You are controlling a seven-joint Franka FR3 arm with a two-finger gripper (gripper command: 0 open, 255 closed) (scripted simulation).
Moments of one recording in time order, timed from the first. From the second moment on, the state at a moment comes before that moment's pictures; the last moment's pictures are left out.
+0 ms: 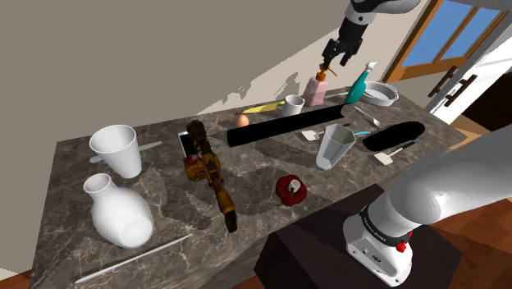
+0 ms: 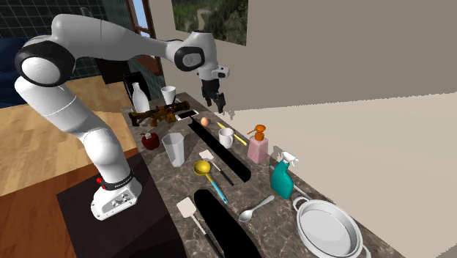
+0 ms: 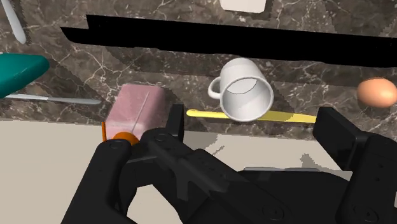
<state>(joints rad) -0.09 -0.30 -0.27 -2.16 -0.08 1.99 -0.19</state>
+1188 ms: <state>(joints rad) -0.21 0.25 -0.42 -1.76 0.15 2.08 -0.49</state>
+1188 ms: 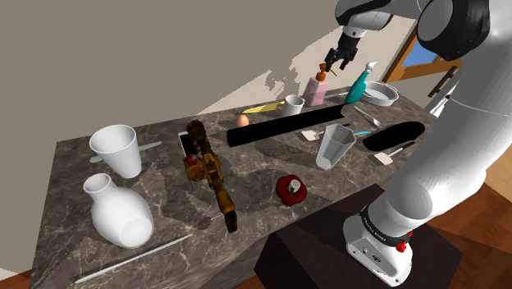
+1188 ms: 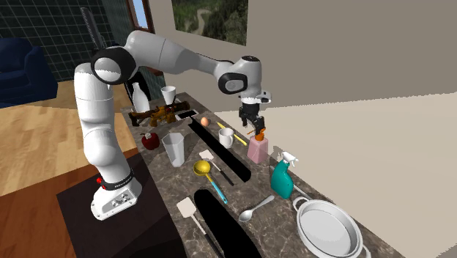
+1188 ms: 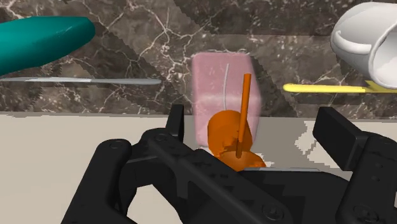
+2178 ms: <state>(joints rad) -0.22 0.29 -0.41 -1.79 0.17 2.14 -0.50</state>
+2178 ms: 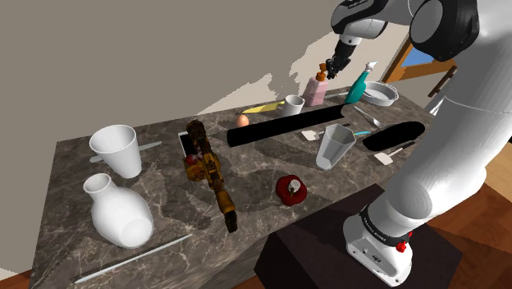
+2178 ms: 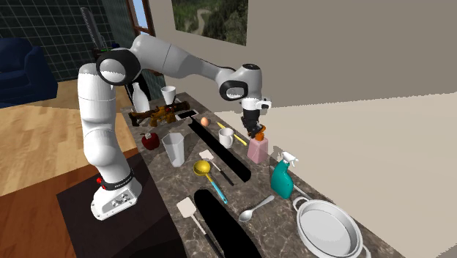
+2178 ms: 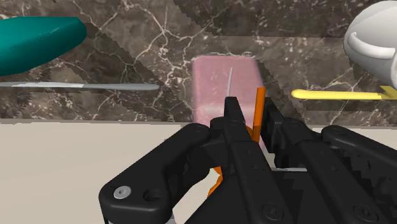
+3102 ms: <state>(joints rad) -0.22 0.26 -0.42 -1.74 0.16 2.07 -0.49</state>
